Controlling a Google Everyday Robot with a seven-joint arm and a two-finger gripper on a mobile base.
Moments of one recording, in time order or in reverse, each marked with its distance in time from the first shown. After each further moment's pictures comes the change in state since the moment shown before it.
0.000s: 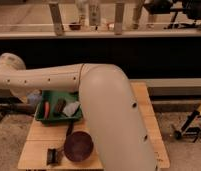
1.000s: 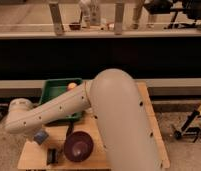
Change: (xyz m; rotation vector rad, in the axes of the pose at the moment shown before) arm -0.161 -0.114 0.064 0.103 -0.101 -0.099
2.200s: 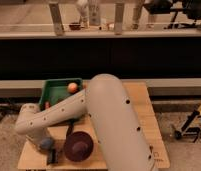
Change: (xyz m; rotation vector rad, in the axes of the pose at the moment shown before) arm -0.043 -0.010 0.078 0.111 -0.137 -0.119
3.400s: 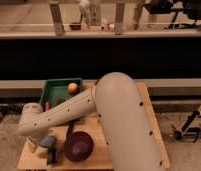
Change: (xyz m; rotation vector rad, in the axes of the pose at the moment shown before) arm -0.003 0.001 -0.022 0.005 0.070 0.016
